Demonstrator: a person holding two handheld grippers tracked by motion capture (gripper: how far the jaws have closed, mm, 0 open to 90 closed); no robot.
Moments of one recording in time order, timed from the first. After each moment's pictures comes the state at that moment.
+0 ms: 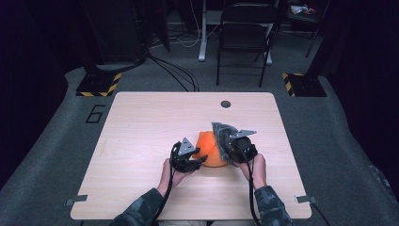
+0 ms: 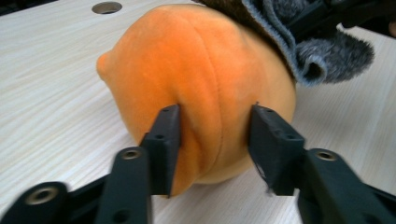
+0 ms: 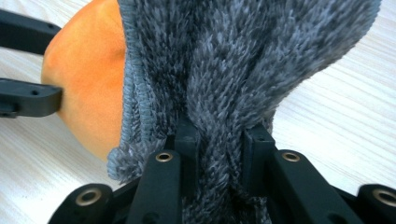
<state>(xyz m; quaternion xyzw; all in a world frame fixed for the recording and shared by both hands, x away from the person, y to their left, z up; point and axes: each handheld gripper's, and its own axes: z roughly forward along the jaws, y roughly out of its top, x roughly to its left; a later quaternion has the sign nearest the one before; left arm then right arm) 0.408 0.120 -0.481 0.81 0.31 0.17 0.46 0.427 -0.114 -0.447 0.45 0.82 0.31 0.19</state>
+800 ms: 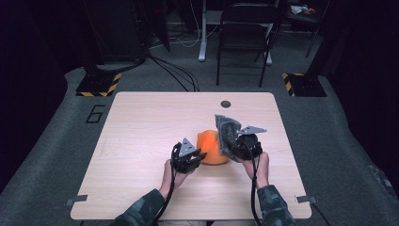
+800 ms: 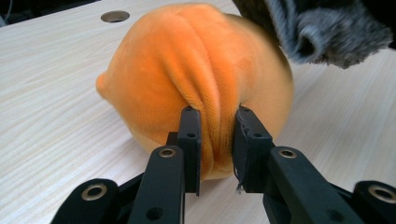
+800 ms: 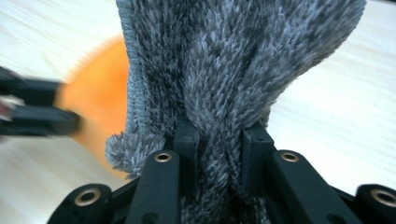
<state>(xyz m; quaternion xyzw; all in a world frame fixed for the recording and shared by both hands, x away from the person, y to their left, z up) 0.403 0.116 -0.478 0.79 0.33 0.17 0.48 0.420 -0.124 -0.422 0.45 0.78 0.38 0.19</state>
